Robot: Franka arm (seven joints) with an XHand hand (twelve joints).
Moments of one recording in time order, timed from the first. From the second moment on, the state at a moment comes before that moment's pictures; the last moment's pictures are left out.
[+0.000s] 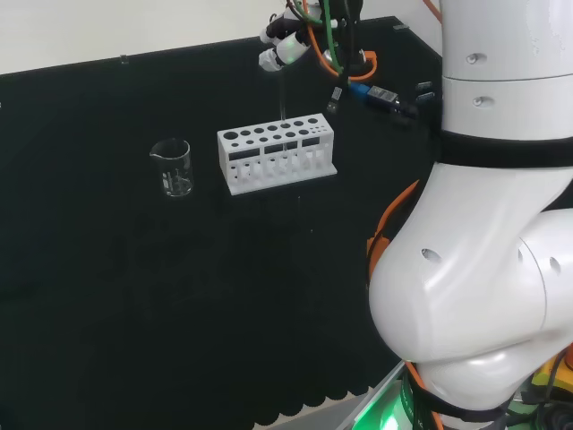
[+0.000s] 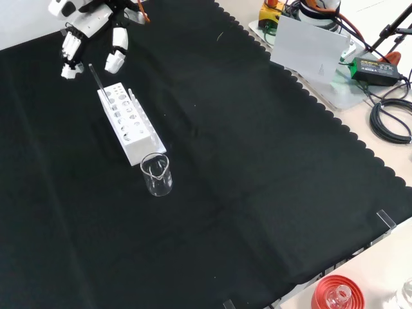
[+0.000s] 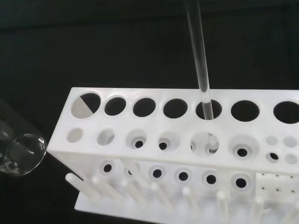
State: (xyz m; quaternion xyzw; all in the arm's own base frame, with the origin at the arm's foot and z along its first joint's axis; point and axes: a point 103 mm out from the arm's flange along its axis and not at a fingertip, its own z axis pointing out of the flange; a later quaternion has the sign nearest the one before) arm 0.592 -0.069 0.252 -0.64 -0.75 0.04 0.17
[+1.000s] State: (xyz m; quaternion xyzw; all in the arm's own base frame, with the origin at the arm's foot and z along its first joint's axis) arm 0.608 -0.072 0.235 -0.62 -0.76 0.06 0.18
